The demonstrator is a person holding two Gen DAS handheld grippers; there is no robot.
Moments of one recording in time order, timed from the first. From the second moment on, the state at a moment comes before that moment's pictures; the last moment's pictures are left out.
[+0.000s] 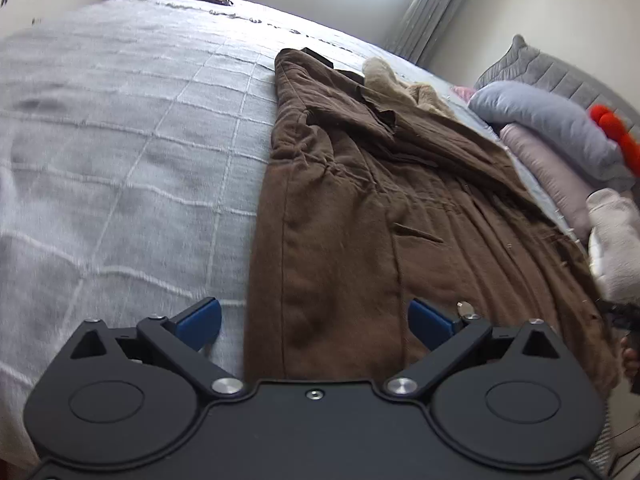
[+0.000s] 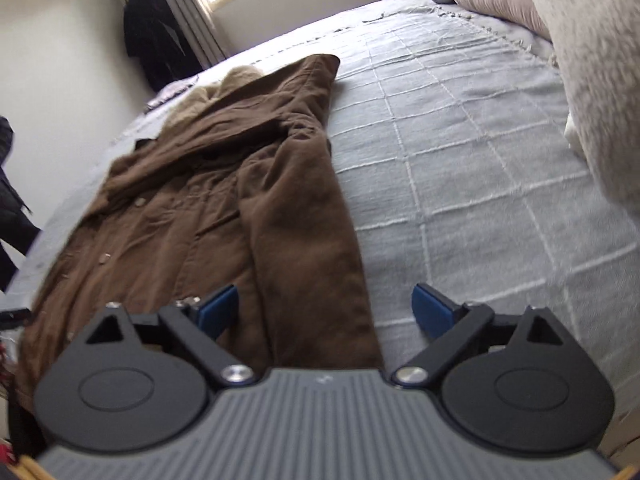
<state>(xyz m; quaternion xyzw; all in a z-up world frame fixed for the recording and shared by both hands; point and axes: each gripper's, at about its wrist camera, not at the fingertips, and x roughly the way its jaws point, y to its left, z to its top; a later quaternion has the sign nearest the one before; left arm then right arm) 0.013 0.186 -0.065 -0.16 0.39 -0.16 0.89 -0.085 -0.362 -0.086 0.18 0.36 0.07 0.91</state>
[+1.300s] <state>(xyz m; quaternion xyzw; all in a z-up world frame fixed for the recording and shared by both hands) -0.068 0.195 0.035 -0.24 0.31 -0.24 0.89 -0.144 -0.344 0.011 0.31 0.28 0.16 0.90</state>
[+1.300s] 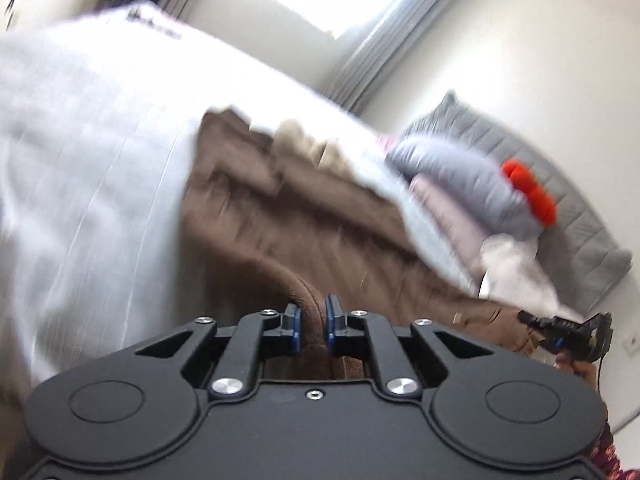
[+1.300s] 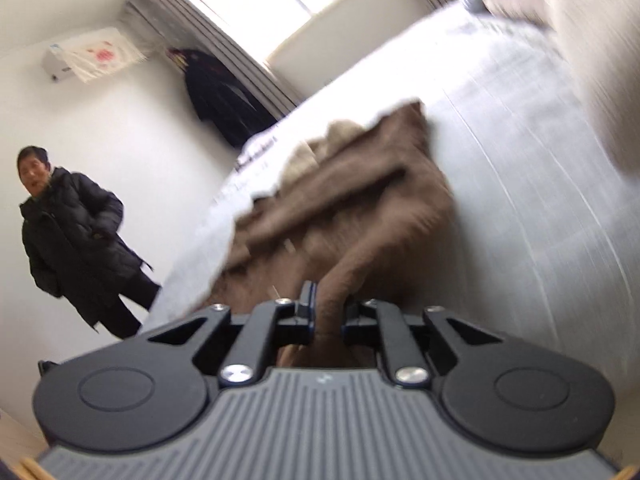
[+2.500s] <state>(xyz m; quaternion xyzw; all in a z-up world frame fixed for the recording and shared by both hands) 0.284 0.192 -0.010 -0.13 0.33 -0.10 0.93 0.163 -0.437 0.003 0.35 0.28 0.01 0.89</state>
